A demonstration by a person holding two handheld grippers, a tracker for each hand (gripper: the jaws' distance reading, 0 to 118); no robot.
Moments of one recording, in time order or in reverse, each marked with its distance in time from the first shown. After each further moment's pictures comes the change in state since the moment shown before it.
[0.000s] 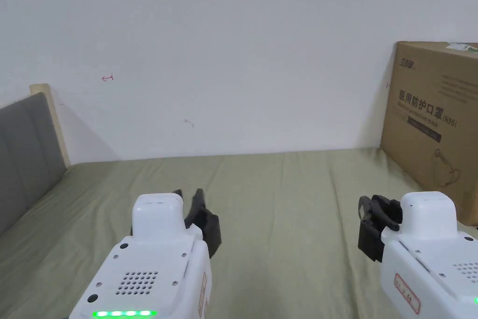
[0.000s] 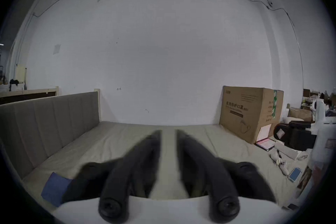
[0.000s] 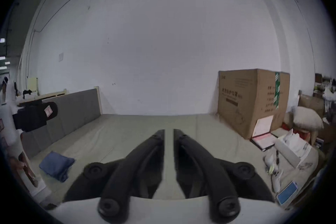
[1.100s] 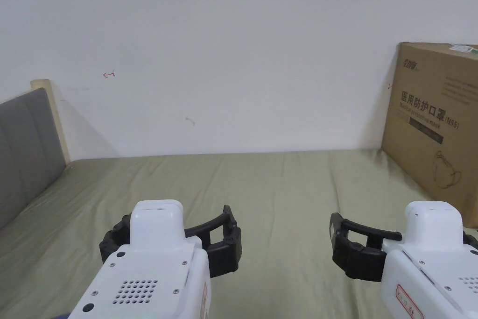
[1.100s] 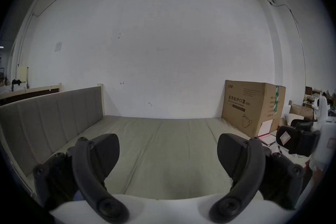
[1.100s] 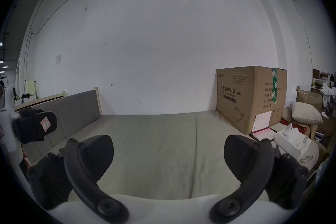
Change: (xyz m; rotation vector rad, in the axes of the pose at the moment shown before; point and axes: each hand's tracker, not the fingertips) left arm 0.003 0.001 0.009 -0.067 0.038 -0.011; right arm -0.007 -0.003 0.009 -0.028 0.003 -0.059
